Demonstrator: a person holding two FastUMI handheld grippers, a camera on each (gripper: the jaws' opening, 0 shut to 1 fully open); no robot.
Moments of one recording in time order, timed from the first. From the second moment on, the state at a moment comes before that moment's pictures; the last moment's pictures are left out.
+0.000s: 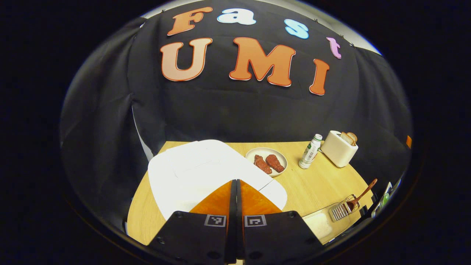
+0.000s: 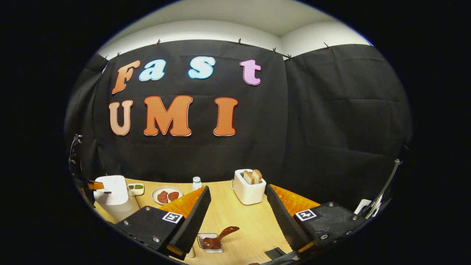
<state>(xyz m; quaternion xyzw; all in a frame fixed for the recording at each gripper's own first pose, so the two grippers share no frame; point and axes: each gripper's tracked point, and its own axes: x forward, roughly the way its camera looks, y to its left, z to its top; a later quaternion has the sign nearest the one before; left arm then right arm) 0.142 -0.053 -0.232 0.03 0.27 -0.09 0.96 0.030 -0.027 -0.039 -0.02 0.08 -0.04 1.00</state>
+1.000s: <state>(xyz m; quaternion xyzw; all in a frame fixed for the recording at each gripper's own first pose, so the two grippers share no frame) 0.149 -0.044 -0.266 0.00 0.31 -0.08 0.95 0.035 -0.030 -0.053 -0.03 0.10 -0.04 0.99</state>
